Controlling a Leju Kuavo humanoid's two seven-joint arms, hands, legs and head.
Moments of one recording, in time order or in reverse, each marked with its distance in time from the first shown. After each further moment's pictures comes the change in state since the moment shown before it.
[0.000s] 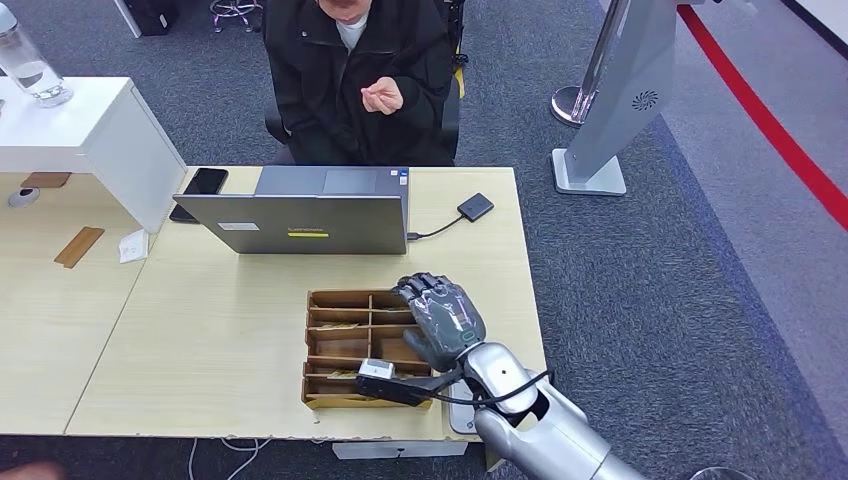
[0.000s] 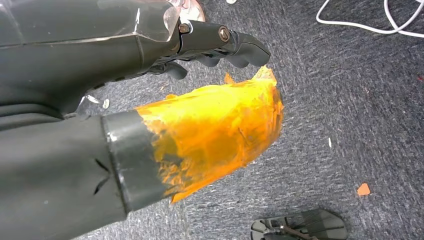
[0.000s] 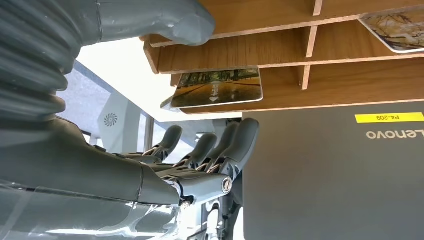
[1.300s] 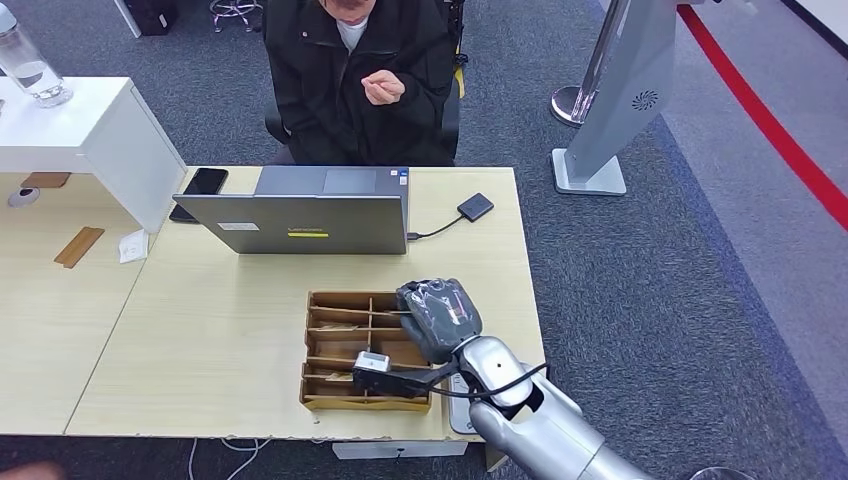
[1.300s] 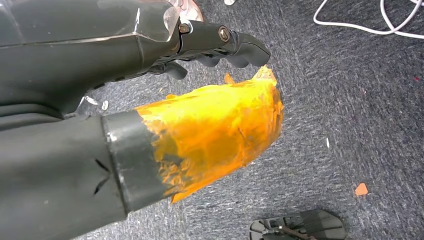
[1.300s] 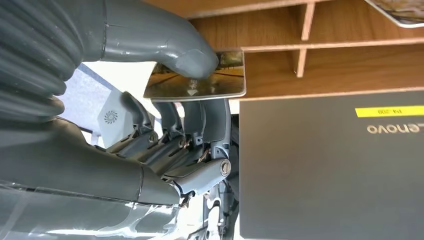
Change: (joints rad) left arm -0.007 0.000 0.000 0.000 -0.008 -0.003 0.005; right arm -0.027 0.024 0.000 0.042 0.007 -0.024 -0.003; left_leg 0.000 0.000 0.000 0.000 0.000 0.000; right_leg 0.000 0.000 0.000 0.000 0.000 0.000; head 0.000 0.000
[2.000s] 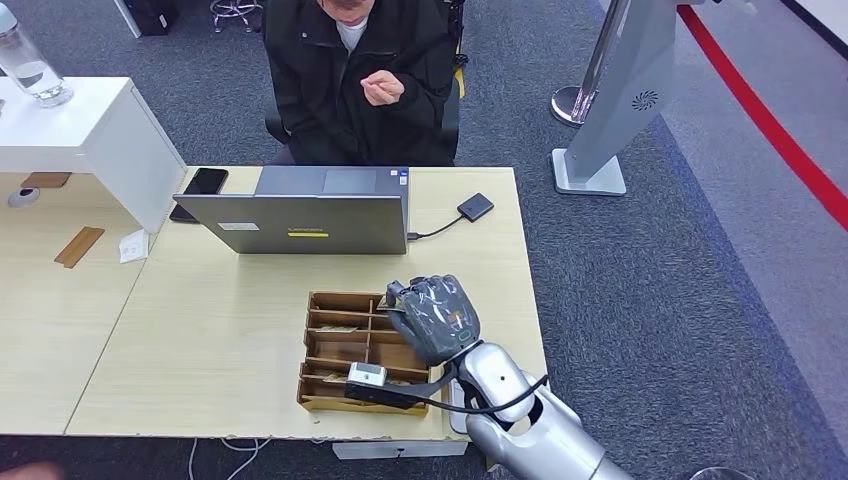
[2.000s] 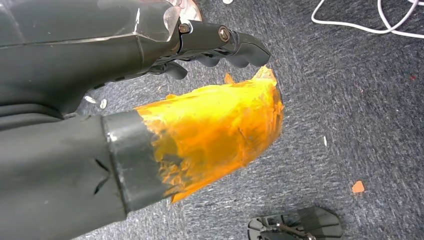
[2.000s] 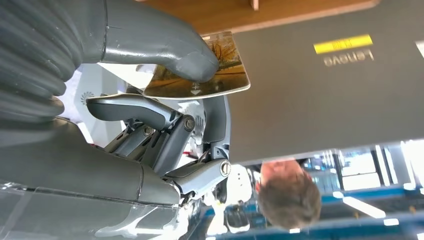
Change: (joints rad) left arm -0.001 -0.005 0.000 0.000 0.004 0.001 -0.004; right arm 0.046 0.008 -0.014 -0.096 0.049 -0.138 -0.056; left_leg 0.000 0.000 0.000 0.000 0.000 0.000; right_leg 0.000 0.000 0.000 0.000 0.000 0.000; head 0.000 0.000
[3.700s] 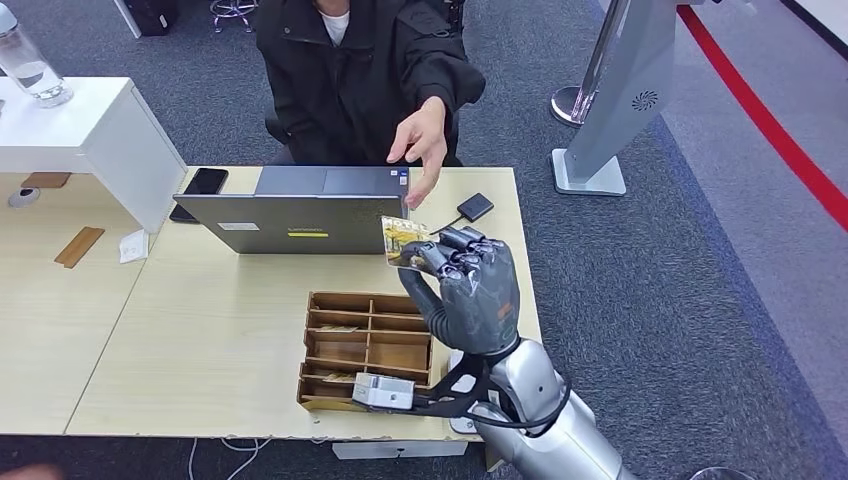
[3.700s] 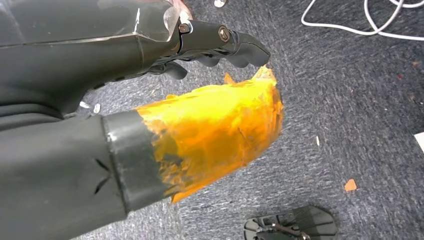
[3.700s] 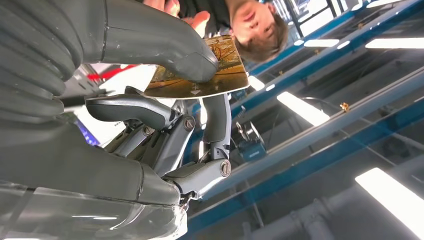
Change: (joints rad) left arm -0.011 0.007 0.000 0.000 -0.022 -0.021 -0.013; right arm 0.030 0.019 -0.093 -0.279 0.086 -0.322 -0.097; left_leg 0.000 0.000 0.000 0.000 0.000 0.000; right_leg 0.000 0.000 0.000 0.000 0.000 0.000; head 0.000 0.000
